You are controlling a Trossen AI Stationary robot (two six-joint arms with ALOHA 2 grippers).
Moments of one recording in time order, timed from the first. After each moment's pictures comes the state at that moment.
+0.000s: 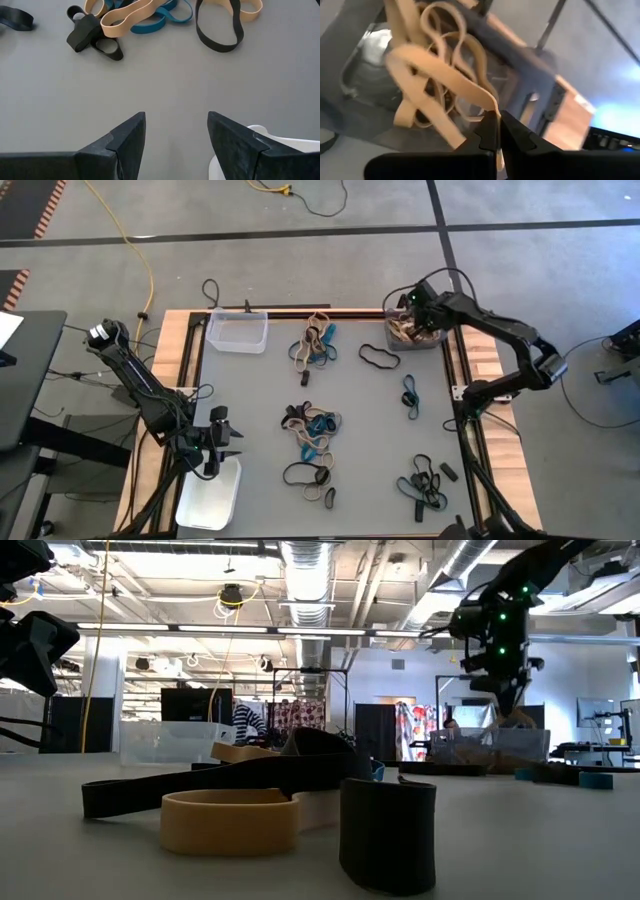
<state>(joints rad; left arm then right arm) -0.90 0.94 0.44 -0.48 -0.58 -0.73 -0.91 1.36 0.98 -0.85 0.42 -0.02</state>
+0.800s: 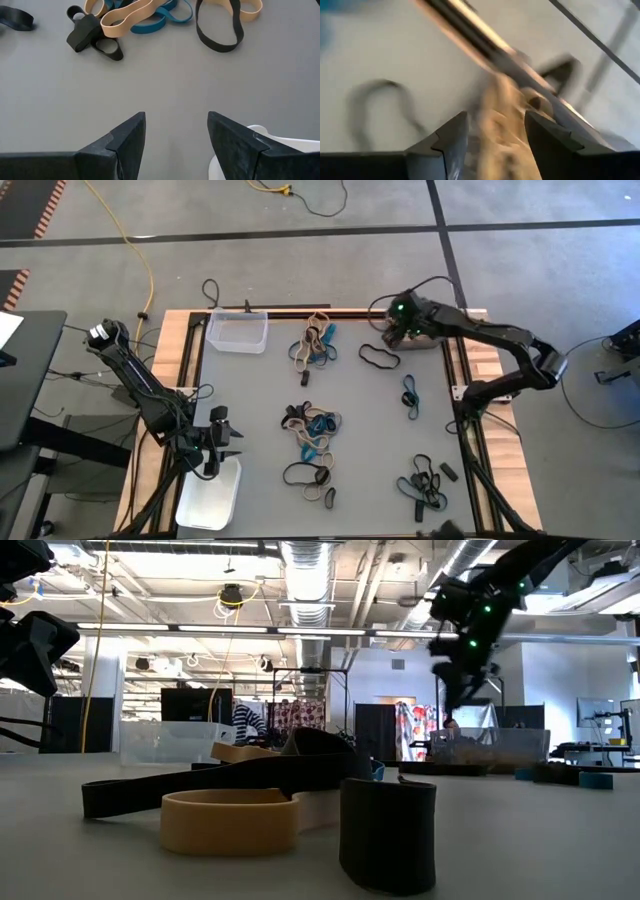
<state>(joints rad) -0.90 0.94 0.44 -0.48 -0.58 -0.73 -0.68 1.36 0.93 -0.51 0.26 -0.03</state>
